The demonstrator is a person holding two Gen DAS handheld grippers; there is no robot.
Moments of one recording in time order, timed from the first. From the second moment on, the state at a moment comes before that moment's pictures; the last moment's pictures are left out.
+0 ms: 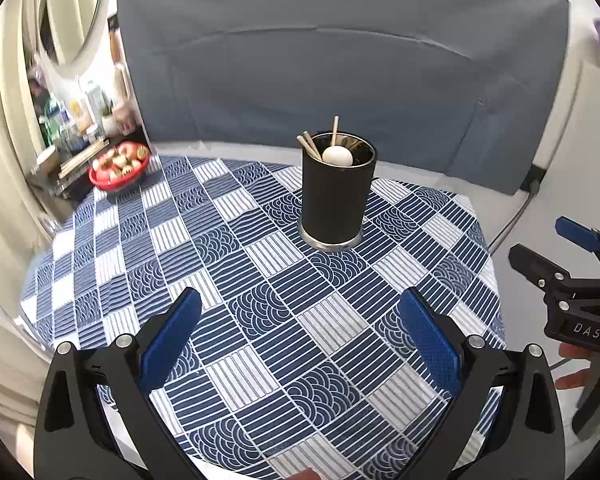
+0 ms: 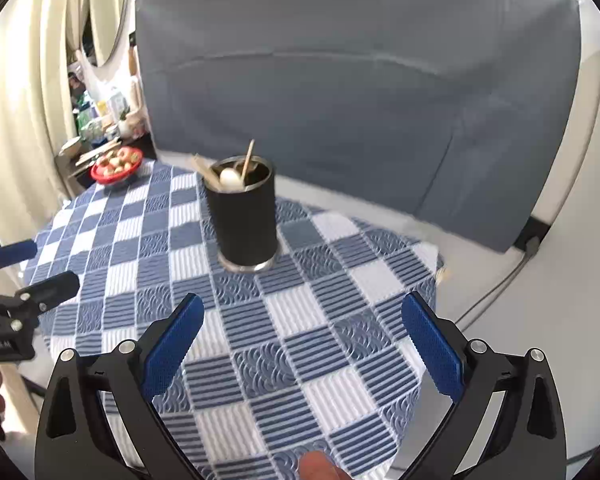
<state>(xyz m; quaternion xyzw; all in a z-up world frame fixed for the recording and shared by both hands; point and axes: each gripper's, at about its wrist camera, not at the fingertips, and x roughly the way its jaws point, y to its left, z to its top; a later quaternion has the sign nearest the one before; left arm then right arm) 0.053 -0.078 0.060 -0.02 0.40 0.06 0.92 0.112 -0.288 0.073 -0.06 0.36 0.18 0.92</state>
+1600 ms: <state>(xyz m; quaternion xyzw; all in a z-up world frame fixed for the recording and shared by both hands) 0.028 -0.079 0.049 -0.05 0.41 0.06 0.91 0.070 -0.286 0.051 -0.04 0.37 0.19 0.91</state>
